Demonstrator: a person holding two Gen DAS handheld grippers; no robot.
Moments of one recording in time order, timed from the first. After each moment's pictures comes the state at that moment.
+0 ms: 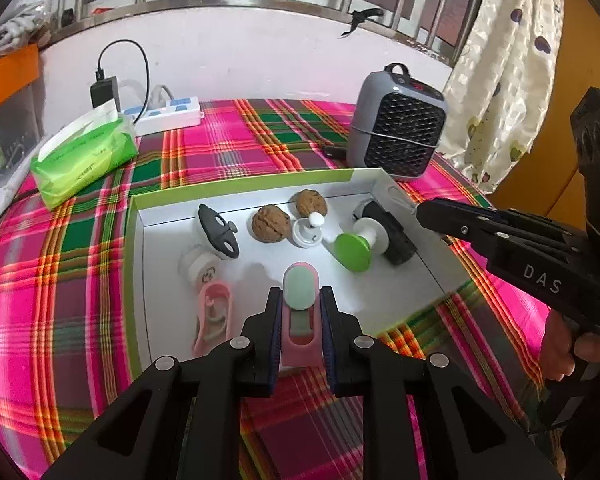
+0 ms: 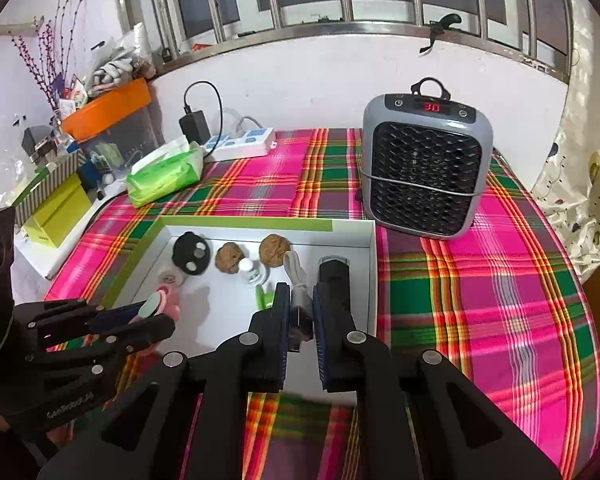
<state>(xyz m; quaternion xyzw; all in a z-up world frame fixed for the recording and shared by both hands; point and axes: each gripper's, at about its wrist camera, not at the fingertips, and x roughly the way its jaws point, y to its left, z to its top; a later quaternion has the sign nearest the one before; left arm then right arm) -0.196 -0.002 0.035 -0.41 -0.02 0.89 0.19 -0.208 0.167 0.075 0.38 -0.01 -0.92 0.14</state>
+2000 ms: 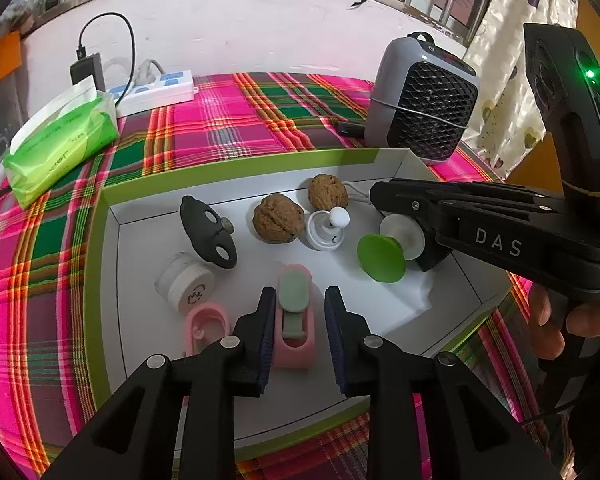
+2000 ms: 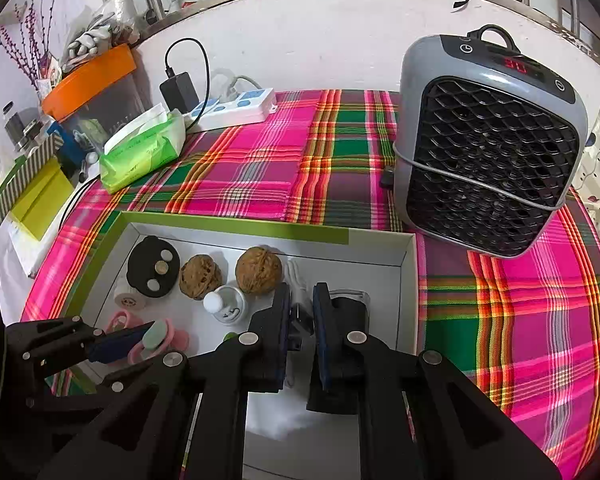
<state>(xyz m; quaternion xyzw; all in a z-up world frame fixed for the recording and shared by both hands) -0.230 0.007 0.009 -0.44 -0.01 0.88 0.18 -0.275 0.153 0.044 0.44 0.00 -0.88 0.16</state>
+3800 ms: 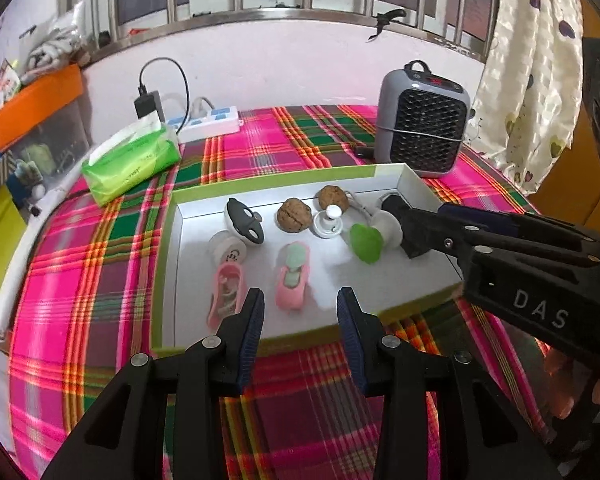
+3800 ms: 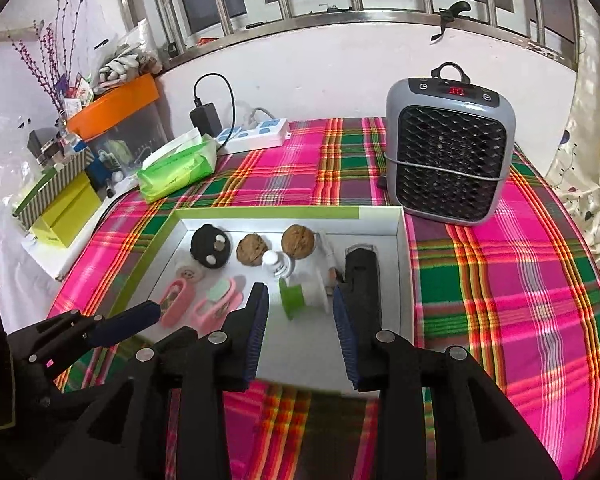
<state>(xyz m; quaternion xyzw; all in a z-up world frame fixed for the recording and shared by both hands) -0.160 0.016 0.046 -0.39 0.03 0.92 0.09 -0.197 0.155 0.071 0.38 -0.03 -0.91 0.15</state>
